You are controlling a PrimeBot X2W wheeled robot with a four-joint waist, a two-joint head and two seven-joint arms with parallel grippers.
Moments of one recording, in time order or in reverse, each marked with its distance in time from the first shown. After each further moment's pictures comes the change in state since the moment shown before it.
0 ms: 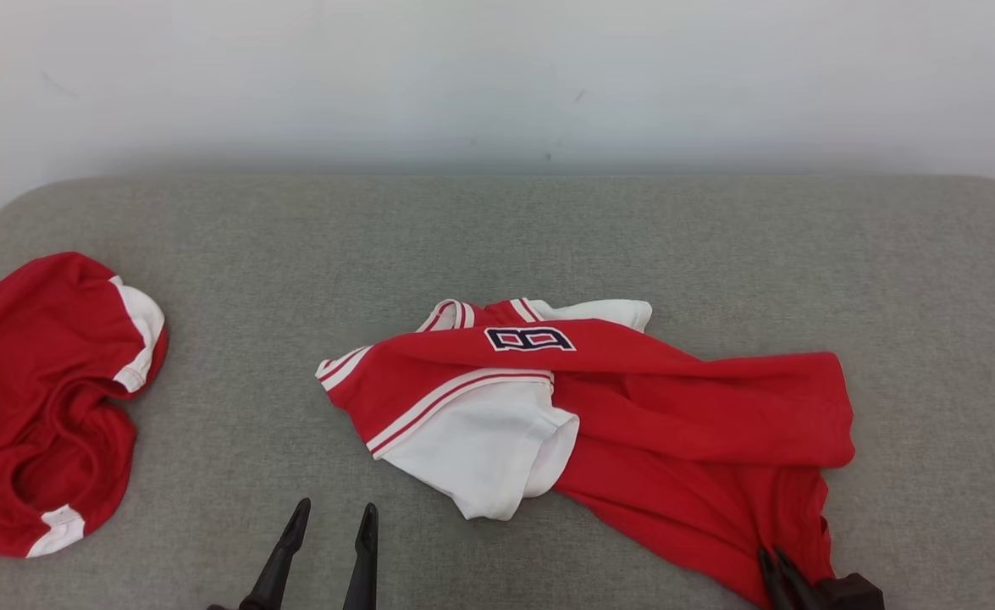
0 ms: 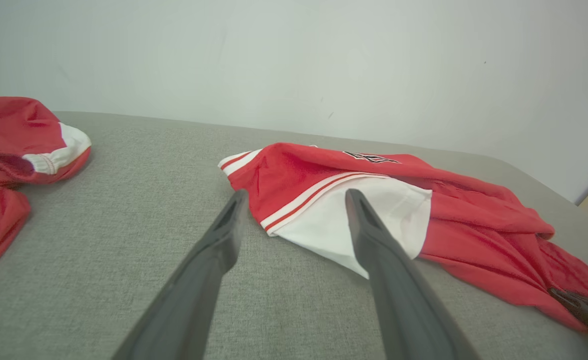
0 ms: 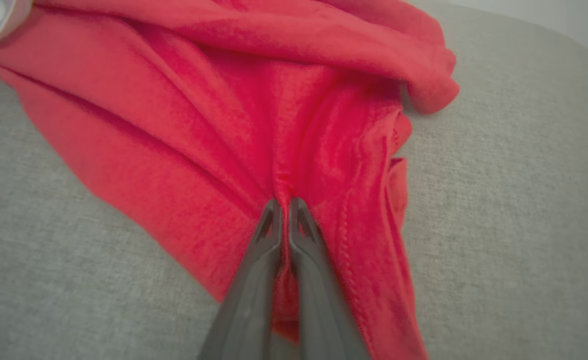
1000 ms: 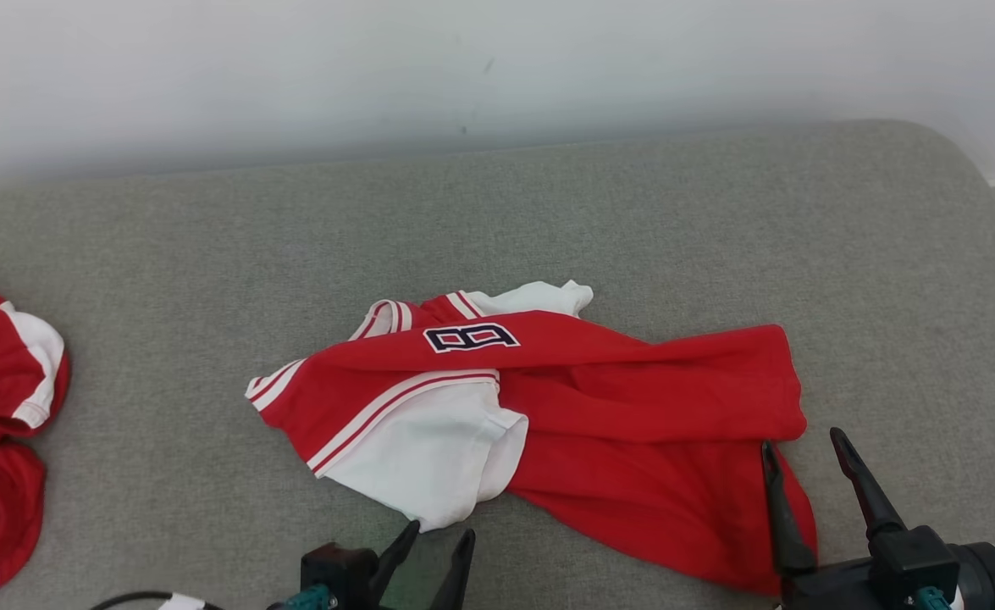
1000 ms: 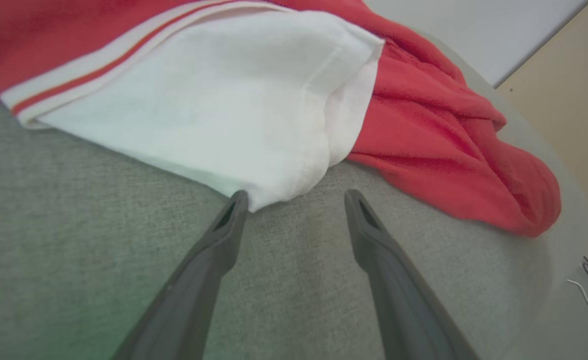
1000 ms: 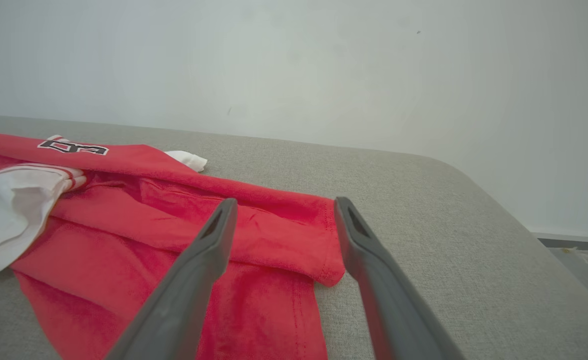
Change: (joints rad) left arm -0.214 -0.022 -0.199 0.356 -0.184 -0.057 0.164; right arm 0.091 0.001 0.014 -0.516 0.035 0.000 0.007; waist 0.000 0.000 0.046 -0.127
